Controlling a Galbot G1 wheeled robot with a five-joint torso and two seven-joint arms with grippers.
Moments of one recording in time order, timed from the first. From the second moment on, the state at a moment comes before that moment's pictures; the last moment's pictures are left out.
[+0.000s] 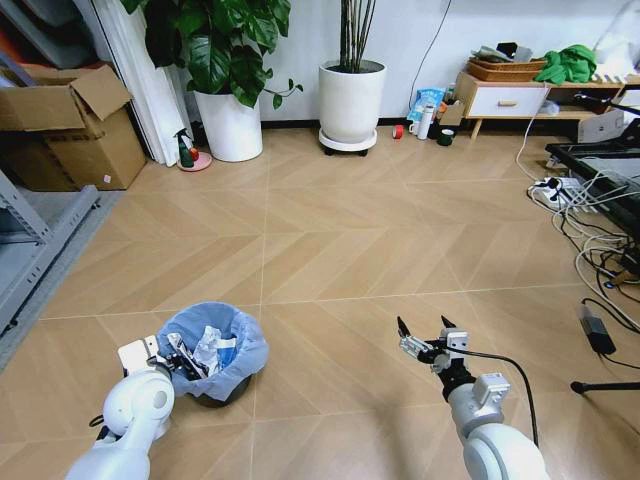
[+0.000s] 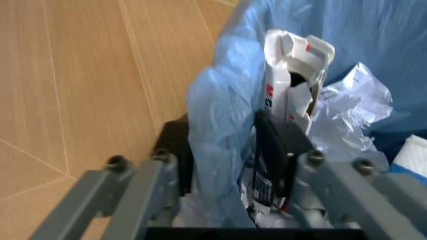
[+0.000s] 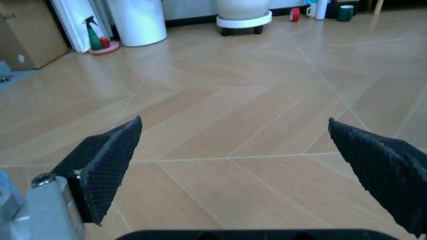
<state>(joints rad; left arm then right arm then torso) 1.29 -1.17 -0.54 -1.88 -0.89 0.66 -0.78 -1.57 1.31 0.51 2.04 0.32 -0.11 0.02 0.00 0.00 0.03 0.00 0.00</state>
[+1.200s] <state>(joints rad) 1.69 -1.38 -0.69 -2.17 -0.18 0.06 -0.09 -1.72 1.37 0.70 2.26 0.25 -0.10 0.02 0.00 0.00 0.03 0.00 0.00</state>
